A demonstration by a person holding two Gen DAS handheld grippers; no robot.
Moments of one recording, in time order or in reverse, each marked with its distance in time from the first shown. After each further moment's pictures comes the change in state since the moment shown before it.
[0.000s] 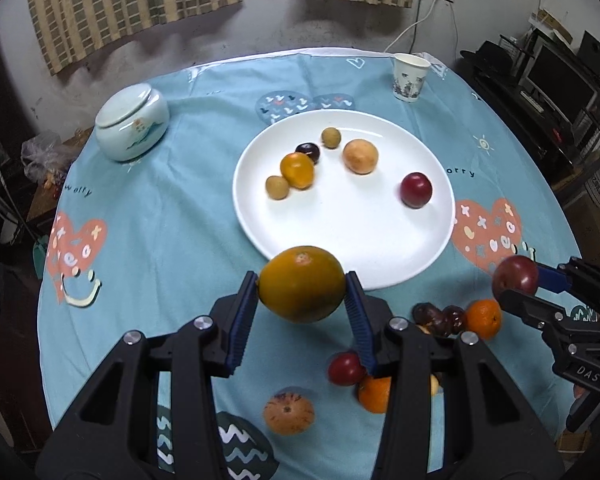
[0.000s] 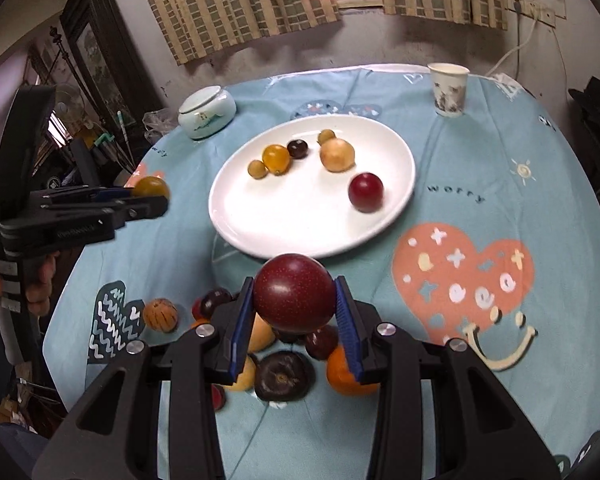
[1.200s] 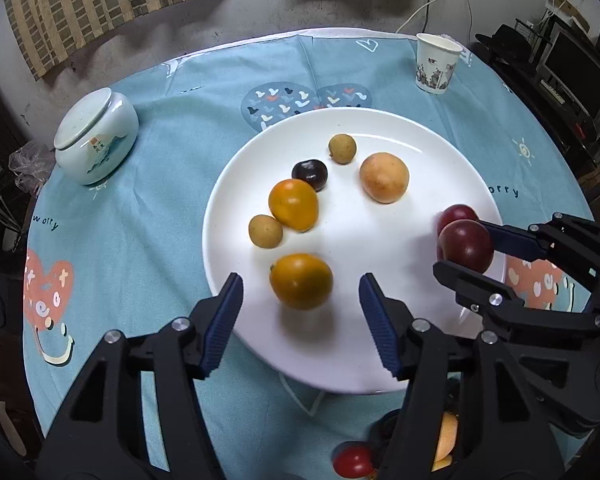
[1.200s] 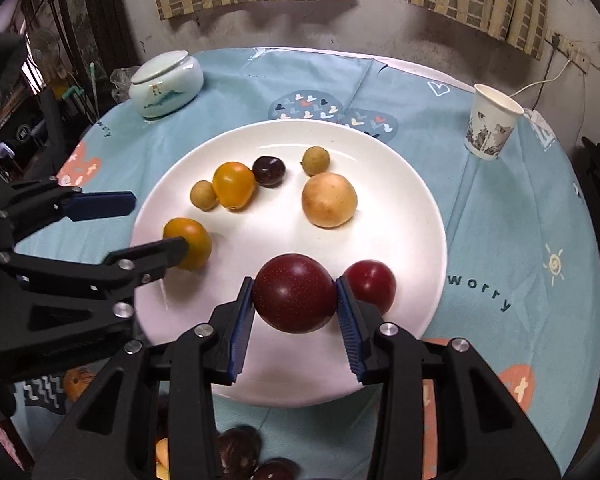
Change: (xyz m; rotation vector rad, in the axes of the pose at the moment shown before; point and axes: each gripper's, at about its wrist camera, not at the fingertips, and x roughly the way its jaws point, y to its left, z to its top) left arm 0.088 -0.002 0.053 0.011 0.064 0.037; right arm 0.114 -0.009 0.077 -0.132 0.131 -0.162
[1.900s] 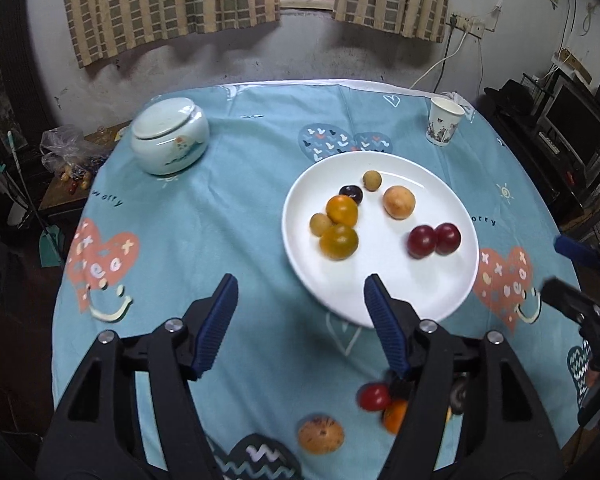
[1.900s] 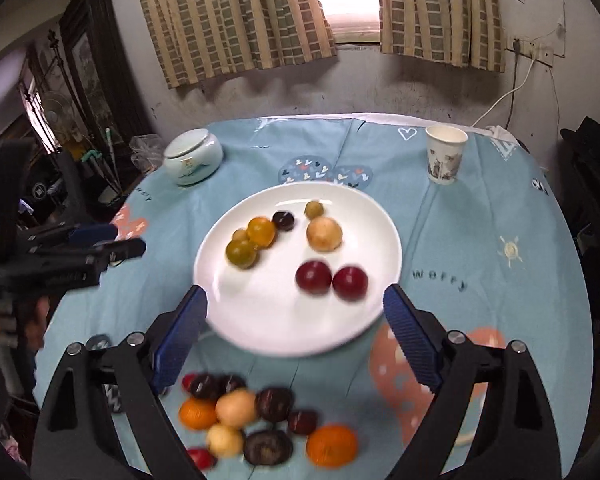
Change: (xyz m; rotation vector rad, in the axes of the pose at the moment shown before) left arm -0.103 0.056 -0.049 -0.117 -0.132 -0.001; right arm -0.126 -0.008 -0.054 0.102 -0.200 0.080
